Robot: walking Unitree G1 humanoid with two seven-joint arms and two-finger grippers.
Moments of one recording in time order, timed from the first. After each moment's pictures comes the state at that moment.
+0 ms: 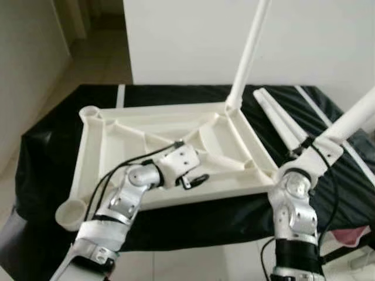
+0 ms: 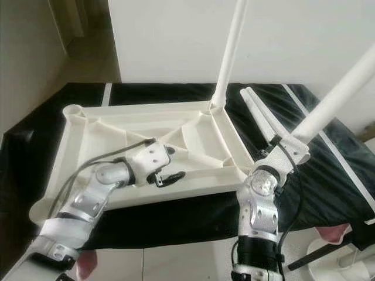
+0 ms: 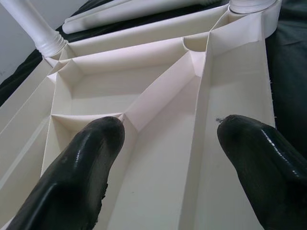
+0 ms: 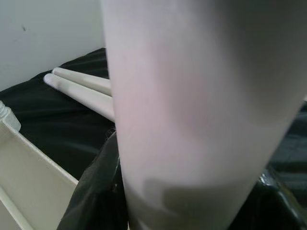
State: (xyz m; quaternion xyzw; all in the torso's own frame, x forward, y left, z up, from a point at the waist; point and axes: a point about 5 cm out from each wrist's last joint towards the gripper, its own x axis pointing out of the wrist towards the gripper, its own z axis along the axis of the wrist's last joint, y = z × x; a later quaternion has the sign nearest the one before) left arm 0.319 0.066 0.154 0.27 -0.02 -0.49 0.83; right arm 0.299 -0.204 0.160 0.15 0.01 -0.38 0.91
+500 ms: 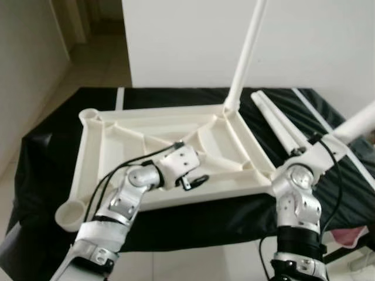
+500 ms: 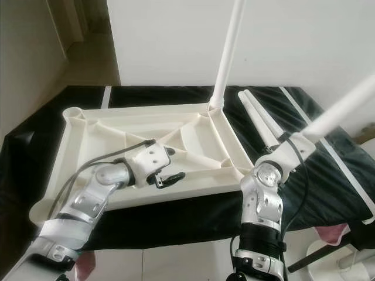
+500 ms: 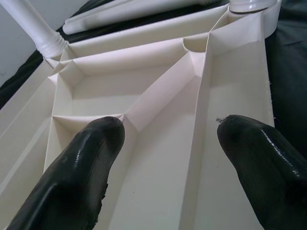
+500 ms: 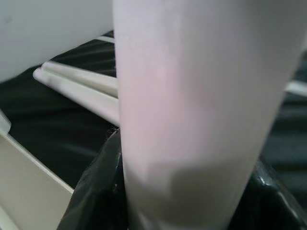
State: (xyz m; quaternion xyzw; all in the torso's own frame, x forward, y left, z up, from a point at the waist) left arm 0.319 0.067 0.154 0.28 -0.02 -0.48 0.83; right arm 0.315 -0.209 0.167 0.11 0.03 -0.35 0.93
